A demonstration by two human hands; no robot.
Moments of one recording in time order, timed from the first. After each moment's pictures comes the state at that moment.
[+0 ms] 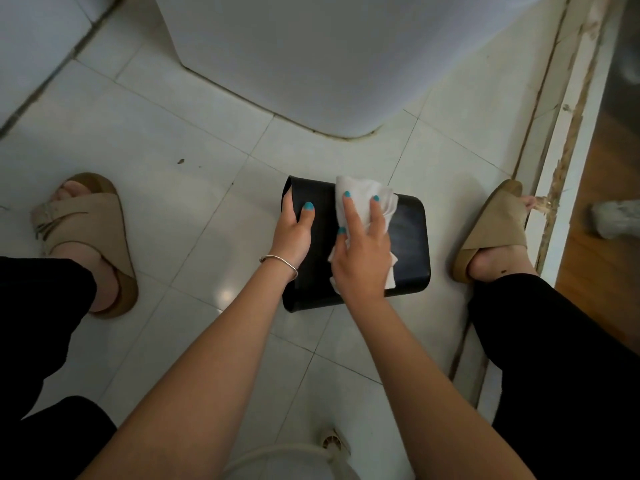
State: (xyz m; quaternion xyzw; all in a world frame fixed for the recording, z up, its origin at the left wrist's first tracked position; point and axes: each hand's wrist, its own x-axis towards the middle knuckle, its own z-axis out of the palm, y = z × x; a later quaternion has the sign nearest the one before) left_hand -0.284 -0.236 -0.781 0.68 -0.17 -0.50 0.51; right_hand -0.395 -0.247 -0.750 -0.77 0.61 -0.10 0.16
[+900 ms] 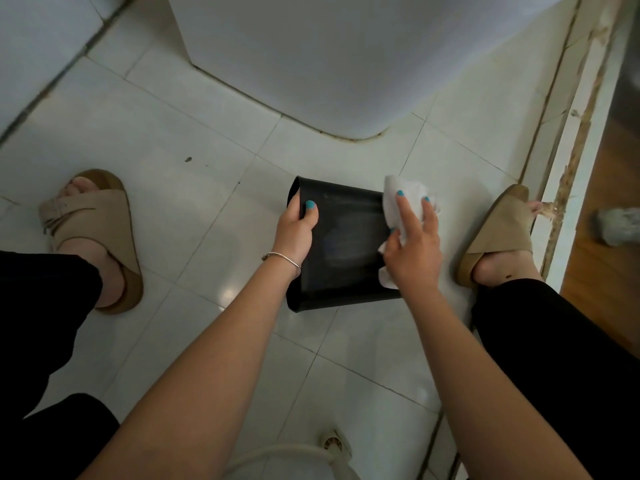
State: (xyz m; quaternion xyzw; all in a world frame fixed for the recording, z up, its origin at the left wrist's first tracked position) left_hand -0.276 -0.236 -0.788 0.67 -0.16 -0.52 0.51; right_hand -0.455 -0.295 -0.755 -0.77 0.62 -0.10 0.15
